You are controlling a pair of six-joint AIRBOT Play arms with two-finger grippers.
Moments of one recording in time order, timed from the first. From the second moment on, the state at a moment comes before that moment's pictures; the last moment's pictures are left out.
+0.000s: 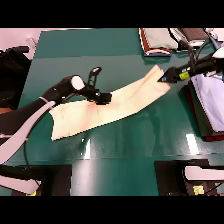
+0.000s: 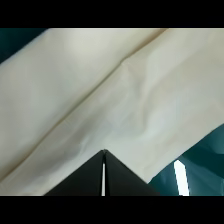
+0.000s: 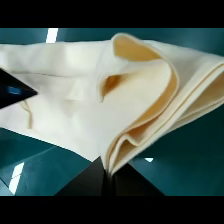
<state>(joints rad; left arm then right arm) -0.53 -1.62 1.32 1.01 -0.85 -1.57 -0.14 -1.43 1.43 -0.80 1.43 1.15</state>
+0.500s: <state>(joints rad) -0.56 -1.77 1.42 0.99 -0.85 -1.57 0.13 -1.30 1.60 -0.80 1.39 1.28</state>
